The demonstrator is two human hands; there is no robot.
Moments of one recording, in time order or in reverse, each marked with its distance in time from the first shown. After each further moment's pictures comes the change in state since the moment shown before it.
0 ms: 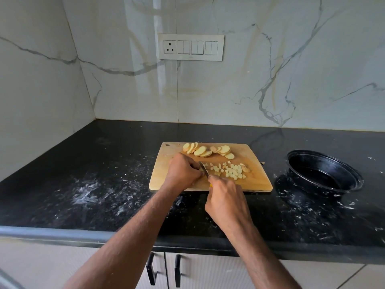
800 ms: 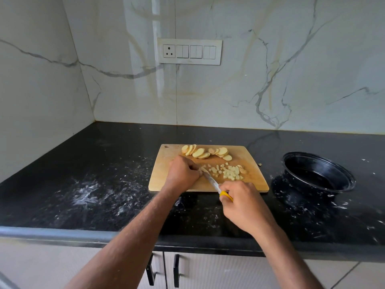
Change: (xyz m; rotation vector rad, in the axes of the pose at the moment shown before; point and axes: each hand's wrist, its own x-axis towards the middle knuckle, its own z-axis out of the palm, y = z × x) left_hand -0.005 0.003 0.001 0.084 0.036 0.060; right_hand -0.013 0.036 -0.033 0.168 -0.121 0.040
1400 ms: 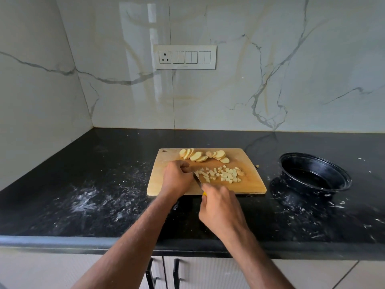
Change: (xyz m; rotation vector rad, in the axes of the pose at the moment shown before) left_hand -0.003 -0.008 -0.001 -0.067 0.131 -0.026; right_hand 0.004 -0.035 0.034 -0.128 0.132 -0.090
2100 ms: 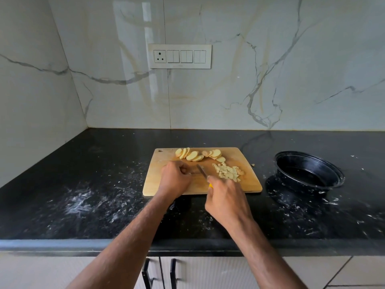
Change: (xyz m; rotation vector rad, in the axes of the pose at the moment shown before) left_hand 0.001 0.000 0.002 0.092 -0.060 0.066; right_hand 0.012 0.017 -0.011 -0.068 0.039 0.017
